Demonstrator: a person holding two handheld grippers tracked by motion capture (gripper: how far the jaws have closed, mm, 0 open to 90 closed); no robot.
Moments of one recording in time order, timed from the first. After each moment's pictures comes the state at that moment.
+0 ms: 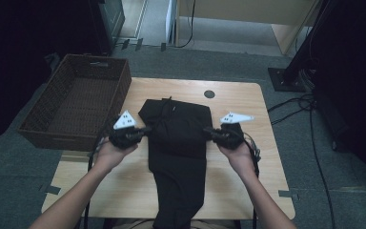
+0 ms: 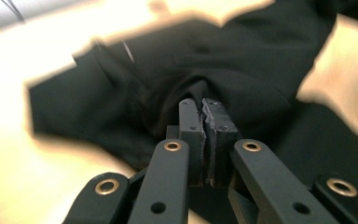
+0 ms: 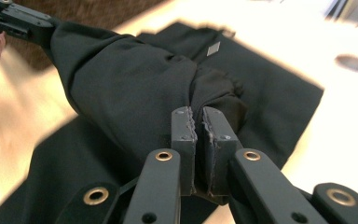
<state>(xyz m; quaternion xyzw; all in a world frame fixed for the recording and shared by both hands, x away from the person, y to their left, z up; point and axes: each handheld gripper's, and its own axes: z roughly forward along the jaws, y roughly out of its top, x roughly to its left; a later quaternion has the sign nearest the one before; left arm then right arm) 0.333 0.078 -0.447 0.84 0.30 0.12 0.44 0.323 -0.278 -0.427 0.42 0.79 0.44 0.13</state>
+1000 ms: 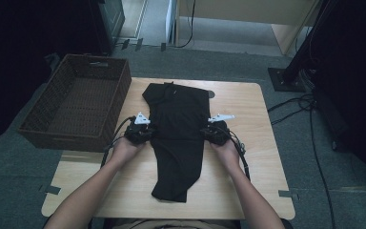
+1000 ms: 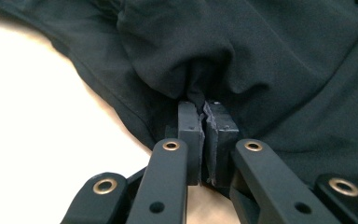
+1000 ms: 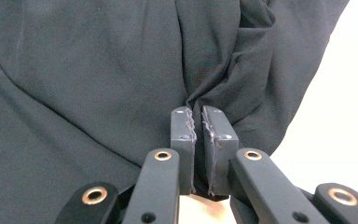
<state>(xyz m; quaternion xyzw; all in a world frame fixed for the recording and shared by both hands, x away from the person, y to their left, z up) 0.411 0.052 -0.511 0.85 0.36 0.13 0.37 0.391 -0.268 -0.509 0.48 0.78 0.37 0.14</state>
